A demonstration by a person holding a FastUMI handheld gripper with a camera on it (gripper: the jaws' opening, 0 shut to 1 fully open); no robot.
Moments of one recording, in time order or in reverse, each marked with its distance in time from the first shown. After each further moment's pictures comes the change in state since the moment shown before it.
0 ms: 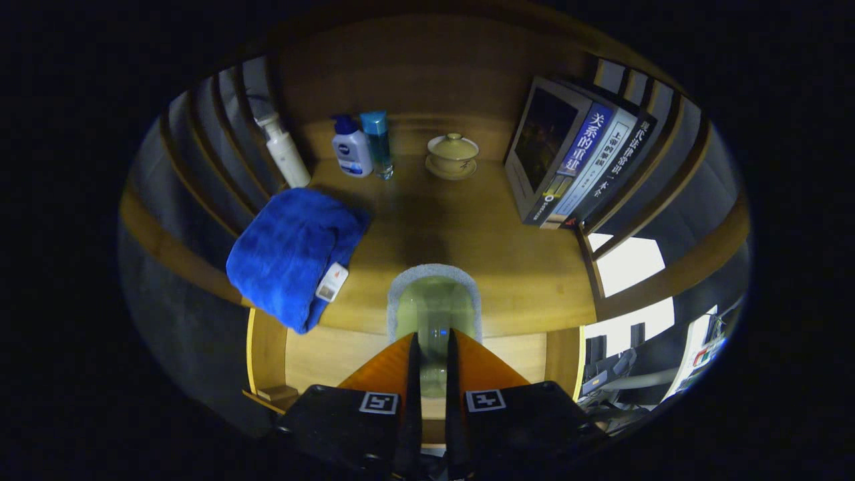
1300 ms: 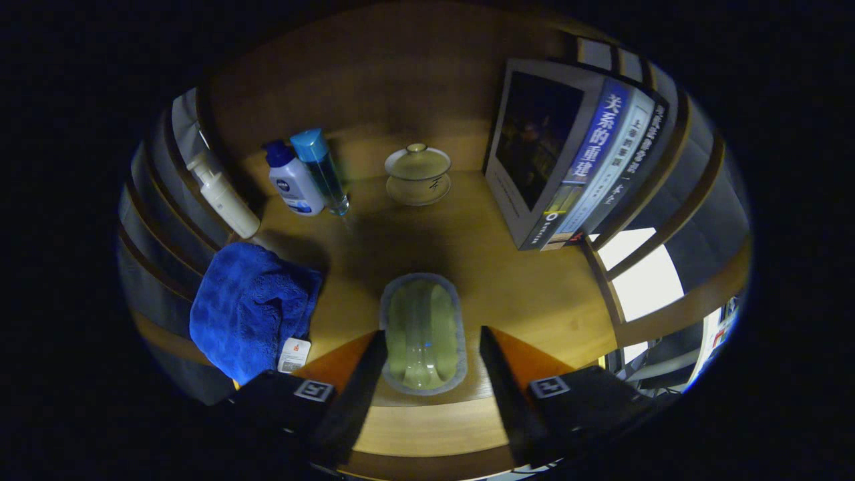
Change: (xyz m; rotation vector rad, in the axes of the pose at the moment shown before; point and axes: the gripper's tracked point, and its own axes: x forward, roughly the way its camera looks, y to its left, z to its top) arm 0.064 -0.021 0.042 0.147 -0.104 -0.056
